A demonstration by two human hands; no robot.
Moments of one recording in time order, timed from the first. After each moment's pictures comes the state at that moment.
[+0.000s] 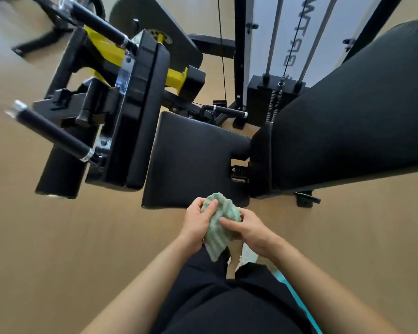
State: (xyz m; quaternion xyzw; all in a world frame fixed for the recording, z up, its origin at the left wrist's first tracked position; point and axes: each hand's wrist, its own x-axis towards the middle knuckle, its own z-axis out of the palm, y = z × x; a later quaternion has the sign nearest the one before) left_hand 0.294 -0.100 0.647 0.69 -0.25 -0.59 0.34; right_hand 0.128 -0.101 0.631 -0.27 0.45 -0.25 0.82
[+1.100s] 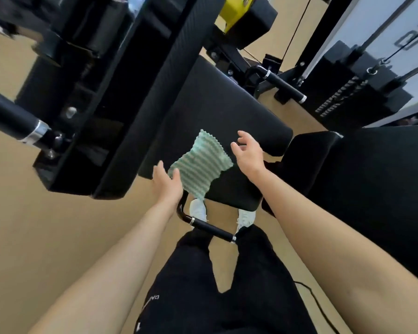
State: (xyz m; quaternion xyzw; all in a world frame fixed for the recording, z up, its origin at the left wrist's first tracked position) left_hand 0.396 -0.195 0.496 0.91 -0.11 -0.33 0.24; right_hand 0.223 -0.352 0.488 -0.56 0.59 -0.12 0.57
